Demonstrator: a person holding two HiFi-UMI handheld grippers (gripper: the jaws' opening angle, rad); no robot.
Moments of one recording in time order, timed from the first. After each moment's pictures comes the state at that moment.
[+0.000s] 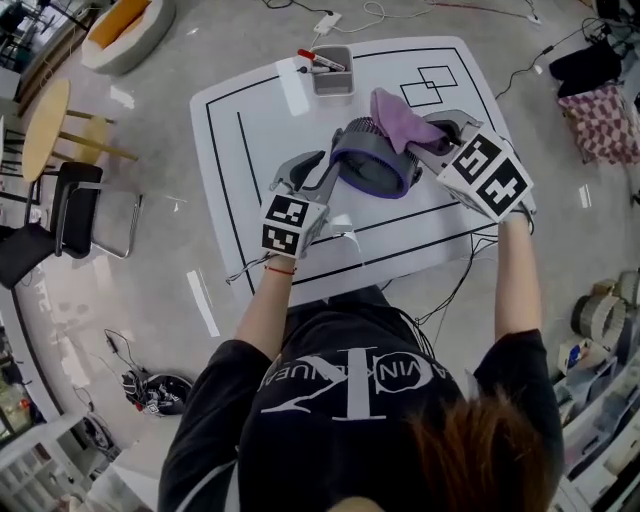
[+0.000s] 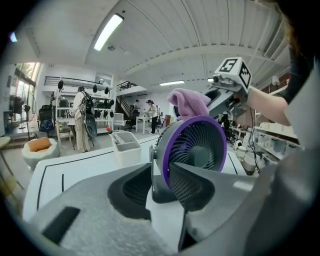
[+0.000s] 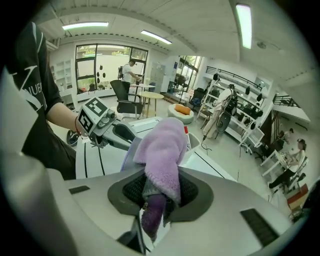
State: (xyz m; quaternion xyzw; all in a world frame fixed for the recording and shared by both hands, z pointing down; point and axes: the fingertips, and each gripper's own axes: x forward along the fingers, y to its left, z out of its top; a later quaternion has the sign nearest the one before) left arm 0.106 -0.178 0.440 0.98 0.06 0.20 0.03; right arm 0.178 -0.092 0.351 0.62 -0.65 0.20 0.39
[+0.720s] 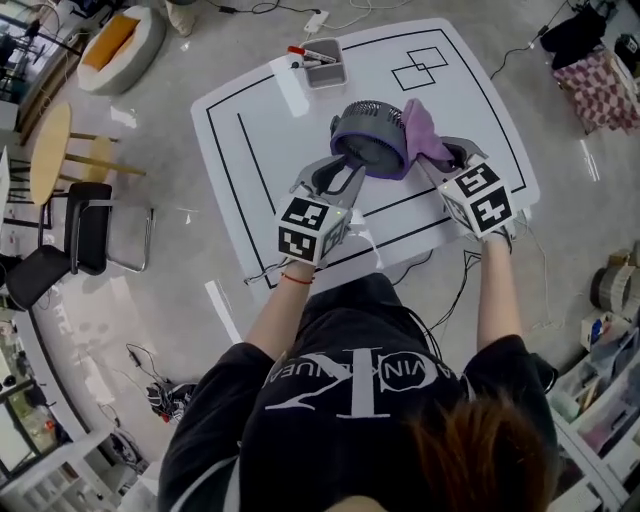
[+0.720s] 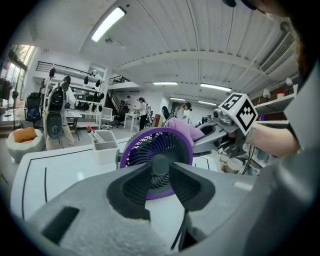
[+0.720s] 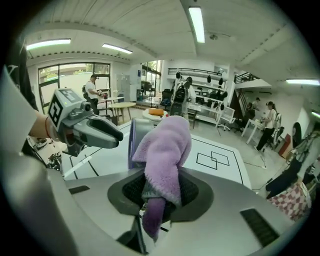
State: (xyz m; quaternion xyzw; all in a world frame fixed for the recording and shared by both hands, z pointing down) left arm 0.089 -0.117 0.411 0.97 0.12 0.20 0.08; right arm 0.162 -0.031 0.402 0.75 -0.55 0.25 0.27
